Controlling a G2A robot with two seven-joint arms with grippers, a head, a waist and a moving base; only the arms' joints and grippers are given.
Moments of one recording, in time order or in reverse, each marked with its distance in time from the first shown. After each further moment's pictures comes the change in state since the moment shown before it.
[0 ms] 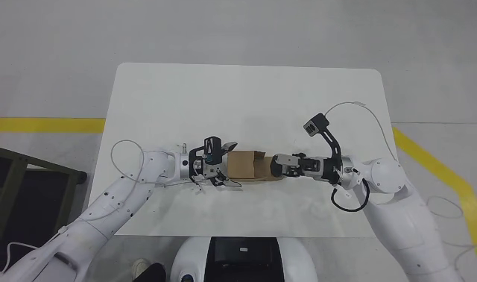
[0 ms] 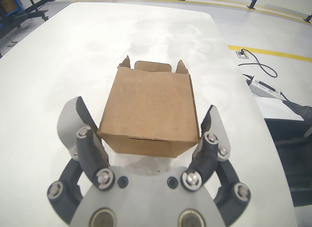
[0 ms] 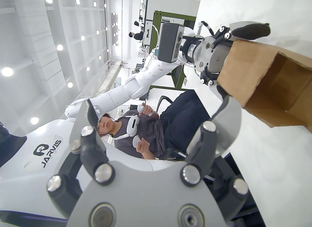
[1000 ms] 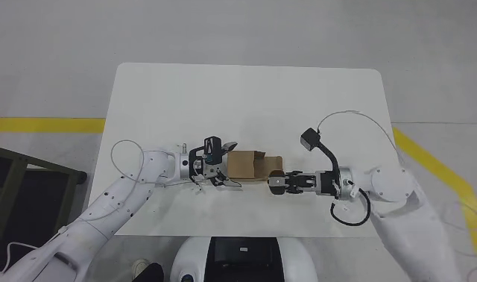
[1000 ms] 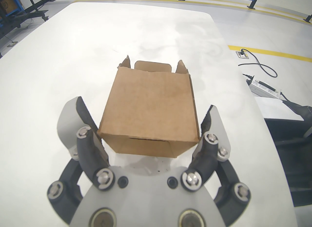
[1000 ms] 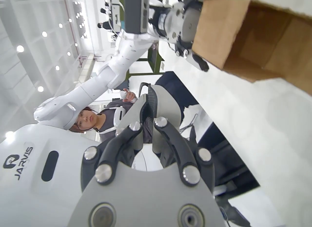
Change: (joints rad) left arm 0.000 0.000 0.000 0.000 0.000 0.000 0.000; right arm -0.096 0.040 0.048 -0.188 -0.248 0.240 0.096
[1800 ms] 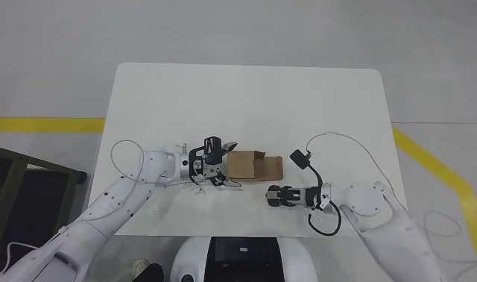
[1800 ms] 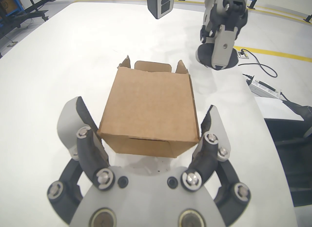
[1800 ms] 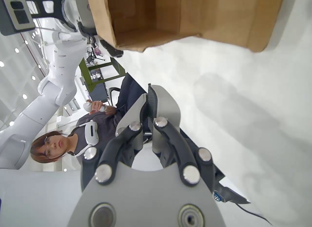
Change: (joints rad) left arm 0.000 0.000 0.000 0.000 0.000 0.000 0.000; right arm -0.034 0.000 -0.124 0.126 -0.203 -0.001 -0.195
